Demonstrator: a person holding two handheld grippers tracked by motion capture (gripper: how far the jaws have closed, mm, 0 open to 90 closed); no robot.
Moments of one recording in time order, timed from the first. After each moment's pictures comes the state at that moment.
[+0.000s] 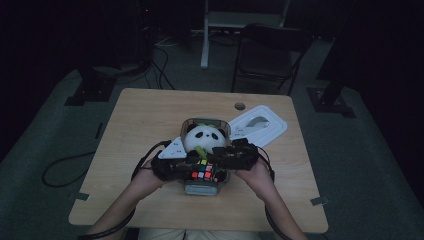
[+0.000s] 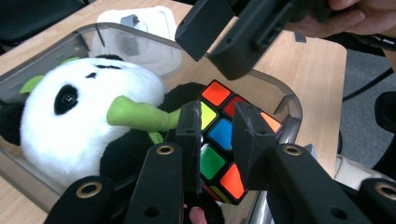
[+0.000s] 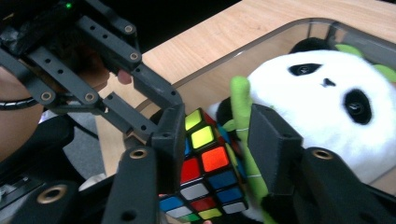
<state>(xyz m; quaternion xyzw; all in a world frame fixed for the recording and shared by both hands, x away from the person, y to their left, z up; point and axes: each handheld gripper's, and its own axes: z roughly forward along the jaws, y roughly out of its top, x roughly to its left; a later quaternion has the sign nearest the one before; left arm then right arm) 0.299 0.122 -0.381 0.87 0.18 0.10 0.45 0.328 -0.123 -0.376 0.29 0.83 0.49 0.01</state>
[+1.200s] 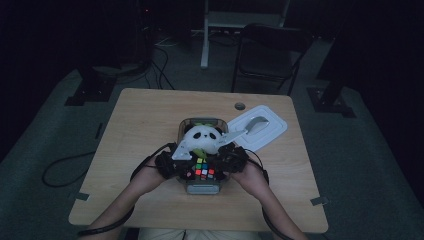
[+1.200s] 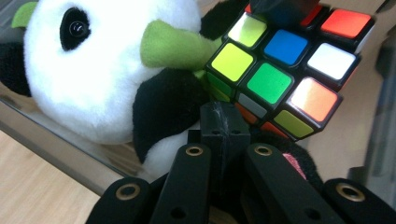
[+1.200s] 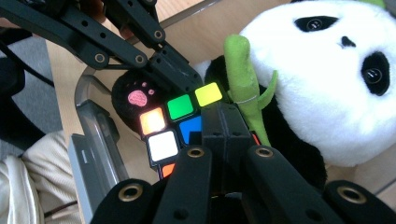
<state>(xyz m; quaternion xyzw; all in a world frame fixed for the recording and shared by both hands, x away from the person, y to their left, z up) 0.324 0.122 -0.417 0.91 0.21 0.12 0.35 0.332 -0.098 -0.398 0.26 0.88 0.39 0.05</state>
